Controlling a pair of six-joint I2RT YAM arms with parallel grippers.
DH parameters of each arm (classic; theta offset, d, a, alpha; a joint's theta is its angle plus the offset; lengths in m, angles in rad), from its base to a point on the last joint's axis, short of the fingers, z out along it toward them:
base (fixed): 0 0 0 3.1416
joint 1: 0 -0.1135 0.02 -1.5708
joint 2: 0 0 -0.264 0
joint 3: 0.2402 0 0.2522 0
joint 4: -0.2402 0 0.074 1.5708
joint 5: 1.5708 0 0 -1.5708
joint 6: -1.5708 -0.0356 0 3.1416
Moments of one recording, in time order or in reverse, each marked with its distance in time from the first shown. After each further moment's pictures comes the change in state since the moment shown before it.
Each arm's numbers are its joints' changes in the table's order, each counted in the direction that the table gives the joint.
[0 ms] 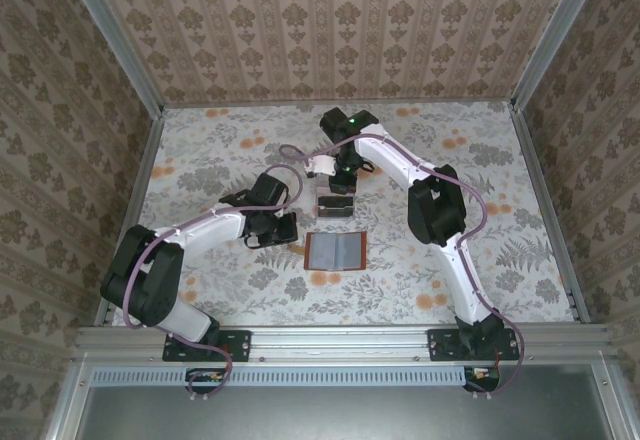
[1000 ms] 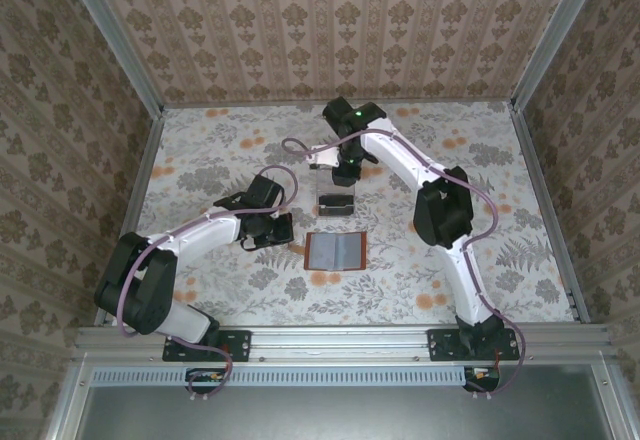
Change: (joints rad) left arm -0.011 0.050 -0.029 -0.004 -0.023 0.000; right arm 0.008 0.078 0.003 0.005 0.075 0.021
